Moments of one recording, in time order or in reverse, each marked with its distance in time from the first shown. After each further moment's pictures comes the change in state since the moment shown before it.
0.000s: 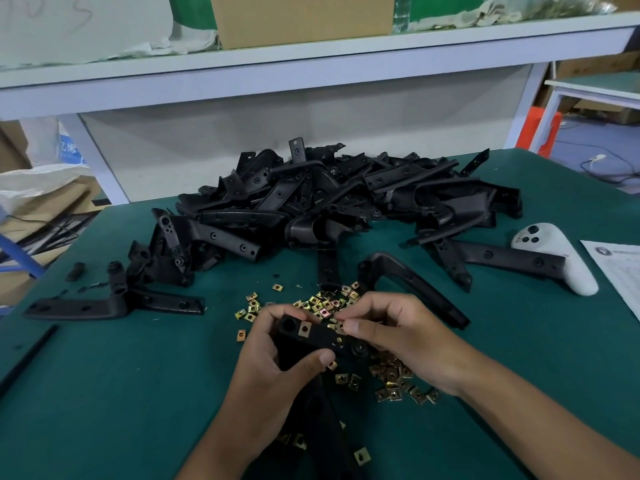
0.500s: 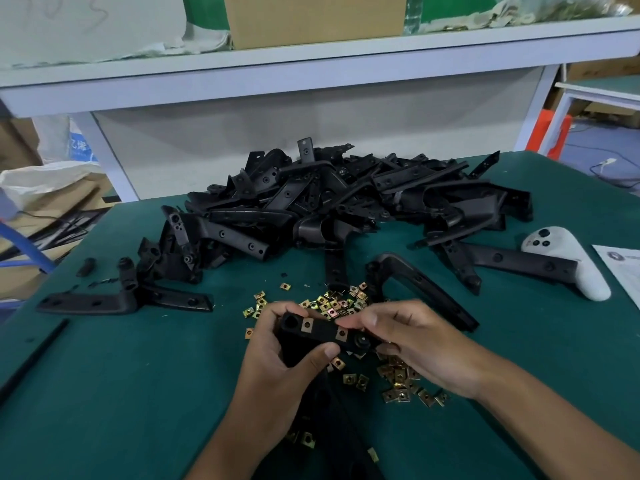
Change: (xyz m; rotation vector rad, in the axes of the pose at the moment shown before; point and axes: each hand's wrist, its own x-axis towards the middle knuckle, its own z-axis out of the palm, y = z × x) left_hand -0.001 -0.001 0.001 -0.006 0.073 0.013; right_hand -0.003 -0.001 -0.006 0.016 -0.165 0.083
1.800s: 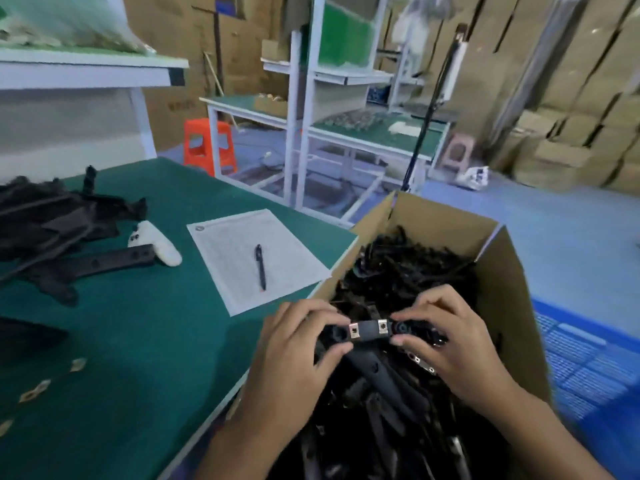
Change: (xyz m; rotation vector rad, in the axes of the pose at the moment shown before) left_hand -0.159 0.051 0.363 0.335 -0.757 0.757; right_hand -0.498 -0.008 -0.055 -1.126 1.290 0.074
